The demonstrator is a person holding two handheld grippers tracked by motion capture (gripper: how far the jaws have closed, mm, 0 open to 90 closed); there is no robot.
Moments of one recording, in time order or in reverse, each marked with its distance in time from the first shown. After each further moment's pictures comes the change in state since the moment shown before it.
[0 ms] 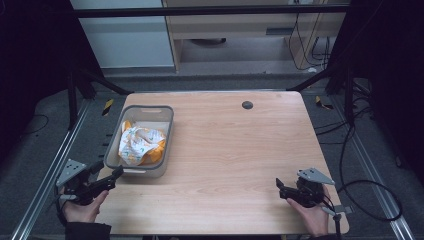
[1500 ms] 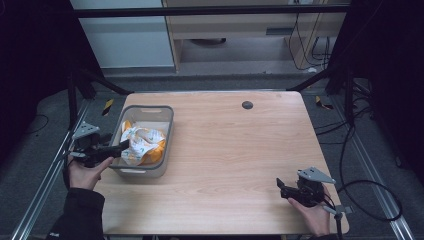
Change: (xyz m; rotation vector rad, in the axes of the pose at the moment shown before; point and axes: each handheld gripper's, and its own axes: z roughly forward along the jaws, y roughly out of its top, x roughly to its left) left arm 0.012 0.074 0.056 0.155 -0.037 0.115; right arm -0.003 0.001 0.001 0.010 0.020 -0.016
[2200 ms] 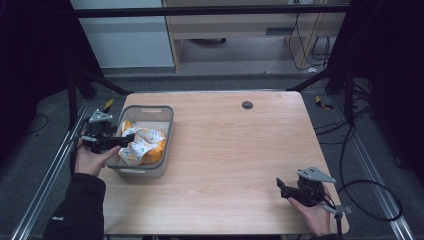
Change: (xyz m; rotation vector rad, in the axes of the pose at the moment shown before) left arm 0.003 0.028 0.029 0.140 0.022 0.091; right arm -0.001 0.001 0.000 0.002 0.007 -0.002
